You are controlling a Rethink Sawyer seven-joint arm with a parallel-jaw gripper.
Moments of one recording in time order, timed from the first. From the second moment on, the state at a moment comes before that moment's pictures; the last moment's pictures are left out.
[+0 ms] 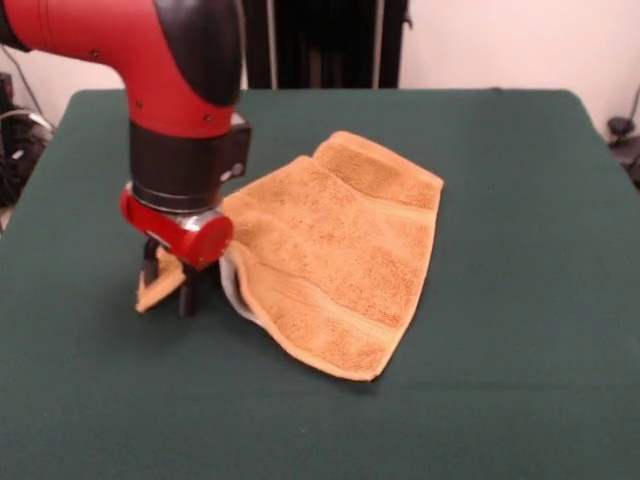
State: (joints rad) arm -0.43 -0.35 0.09 1.29 -0.43 0.39 2.43
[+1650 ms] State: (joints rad) arm -0.55 -0.59 0.21 1.16 -0.50 0.68 2.22
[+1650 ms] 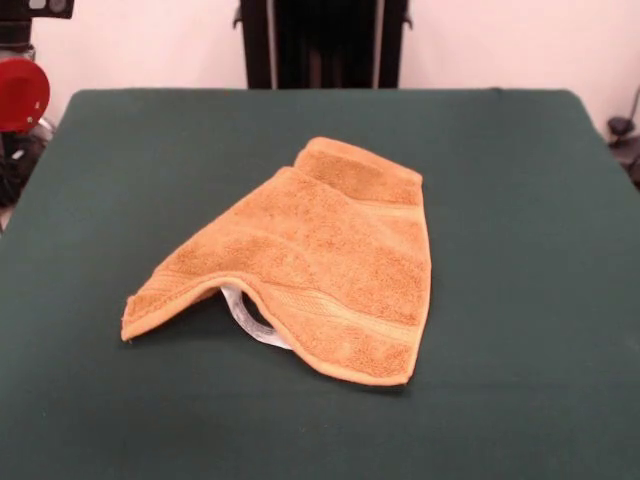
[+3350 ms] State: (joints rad) arm -0.47 -0.44 0.37 1.08 -0.36 0.78 1.94
